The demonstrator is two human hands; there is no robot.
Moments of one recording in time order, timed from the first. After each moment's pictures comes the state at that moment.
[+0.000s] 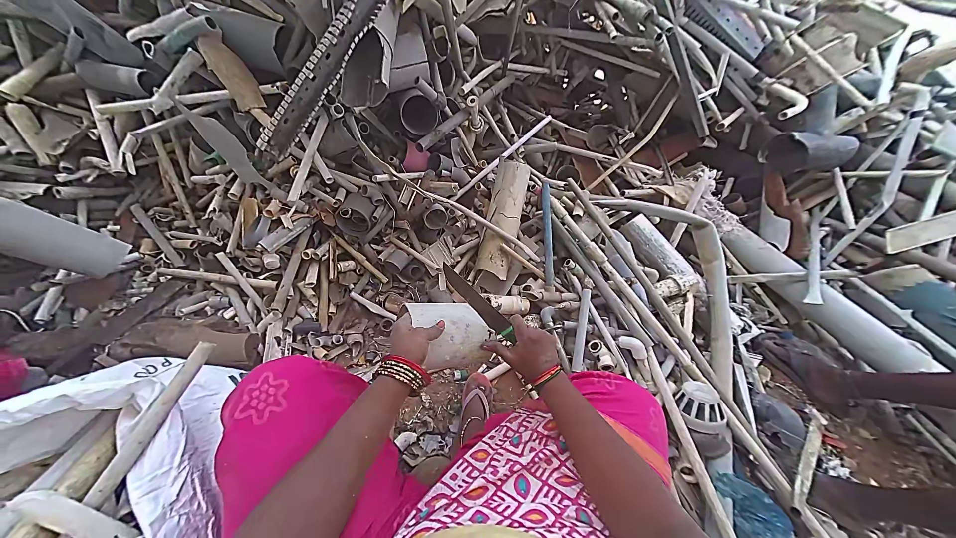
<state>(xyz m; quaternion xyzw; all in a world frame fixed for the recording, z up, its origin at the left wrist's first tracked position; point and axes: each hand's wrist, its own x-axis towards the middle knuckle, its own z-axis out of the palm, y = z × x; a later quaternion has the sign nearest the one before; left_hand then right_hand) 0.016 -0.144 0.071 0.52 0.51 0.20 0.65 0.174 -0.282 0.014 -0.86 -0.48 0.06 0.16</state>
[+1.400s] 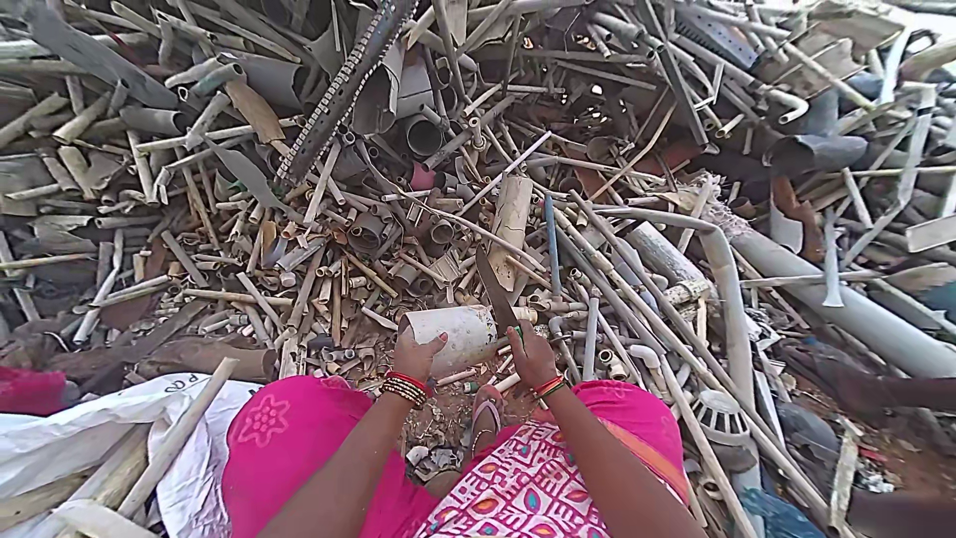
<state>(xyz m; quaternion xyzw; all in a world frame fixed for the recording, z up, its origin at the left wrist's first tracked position) 0.006 -0.143 0.060 0.54 0.47 0.26 0.64 0.167 -0.268 0.026 -0.86 -0.38 0.20 0.26</state>
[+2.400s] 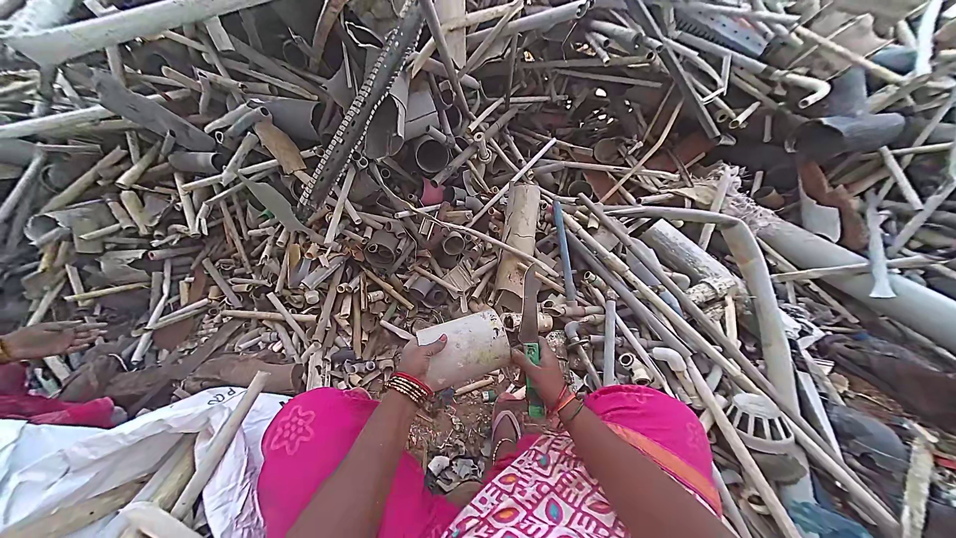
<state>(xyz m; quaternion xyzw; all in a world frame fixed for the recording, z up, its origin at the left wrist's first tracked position) 0.002 -0.126 0.062 0.42 0.51 0.23 0.71 0.152 -0.276 0.001 -0.68 -0.19 0.35 0.61</state>
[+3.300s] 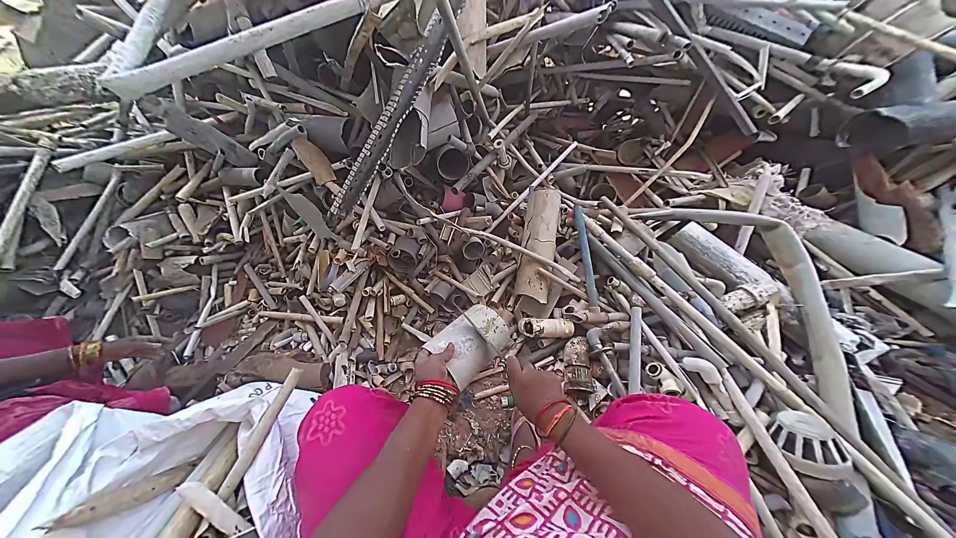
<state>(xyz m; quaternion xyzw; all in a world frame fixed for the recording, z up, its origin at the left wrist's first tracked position) 0.010 -0.130 0.044 0.33 0.58 0.36 0.65 0.112 -0.245 0.047 -0.83 -0.49 0.27 -0.05</state>
